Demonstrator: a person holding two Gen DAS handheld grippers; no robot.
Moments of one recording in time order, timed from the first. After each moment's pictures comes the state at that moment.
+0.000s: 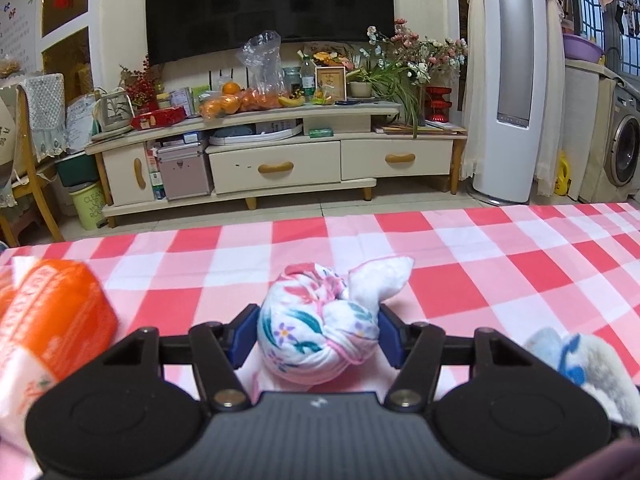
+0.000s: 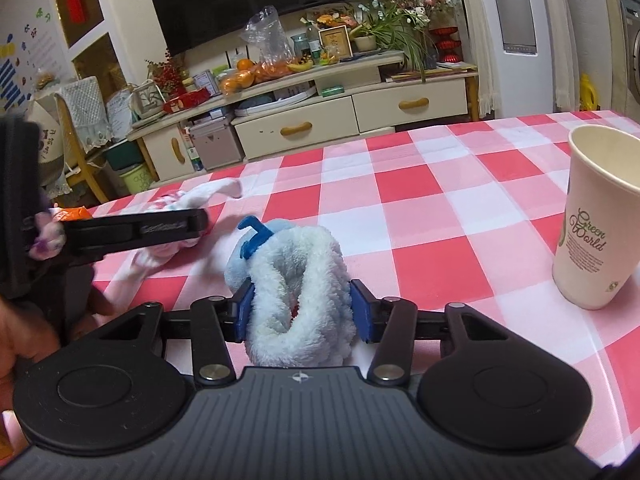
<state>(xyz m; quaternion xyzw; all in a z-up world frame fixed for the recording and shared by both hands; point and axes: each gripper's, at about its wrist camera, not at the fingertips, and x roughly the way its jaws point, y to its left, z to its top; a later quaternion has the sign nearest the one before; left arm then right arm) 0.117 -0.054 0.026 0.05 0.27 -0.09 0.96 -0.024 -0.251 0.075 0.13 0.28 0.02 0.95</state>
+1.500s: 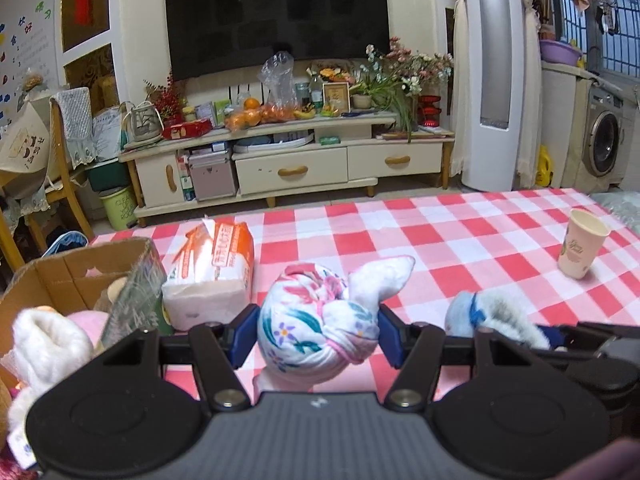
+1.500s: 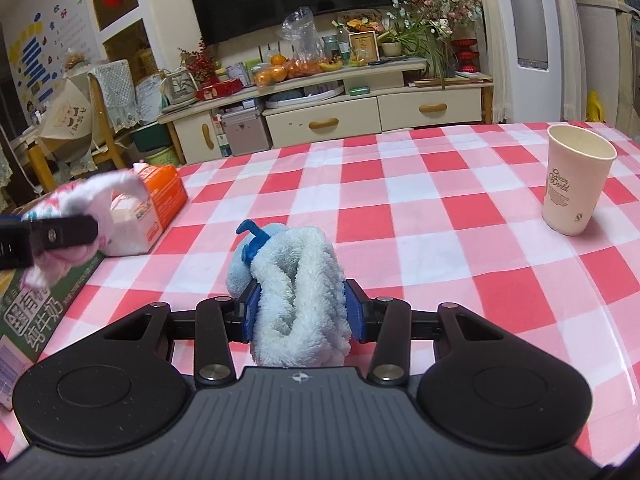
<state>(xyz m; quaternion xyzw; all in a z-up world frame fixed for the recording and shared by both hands) -0.060 0.036 0.105 0.07 0.27 -0.09 0.96 -0.119 -0.178 0.100 0.10 0.28 0.04 0.95</state>
